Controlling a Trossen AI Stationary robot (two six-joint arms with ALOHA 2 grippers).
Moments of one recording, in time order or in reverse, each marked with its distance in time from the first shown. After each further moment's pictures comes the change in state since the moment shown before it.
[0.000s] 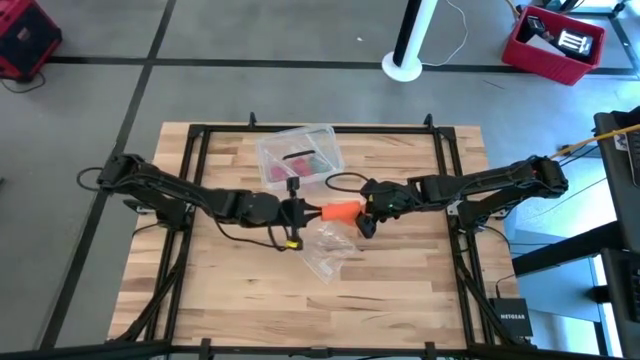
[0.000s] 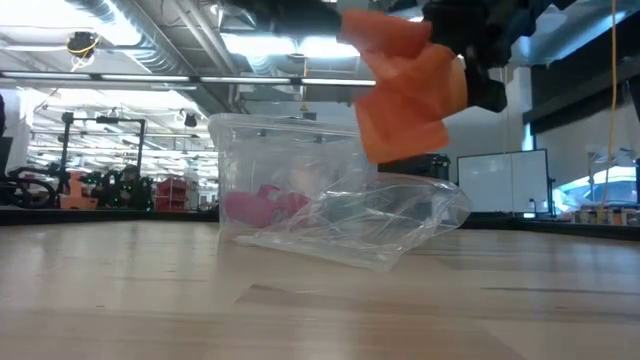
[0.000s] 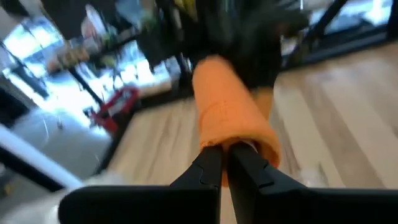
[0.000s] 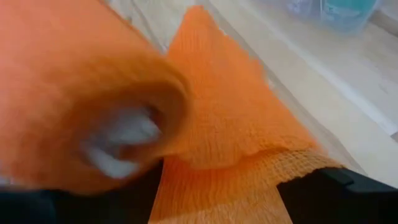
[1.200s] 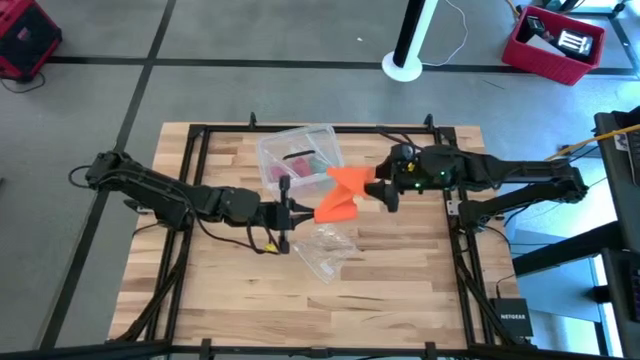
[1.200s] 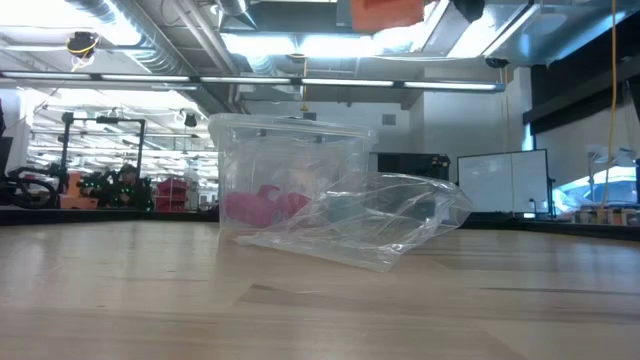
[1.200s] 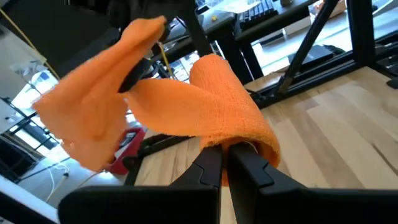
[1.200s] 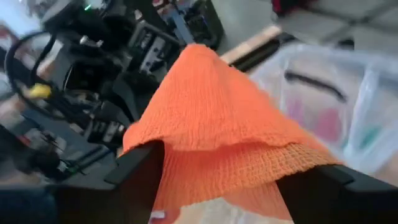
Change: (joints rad) left arm -0.052 -0.120 0.006 -0.015 0.035 0.156; right arm -0.070 -0.228 0.177 0.064 0.061 -0.203
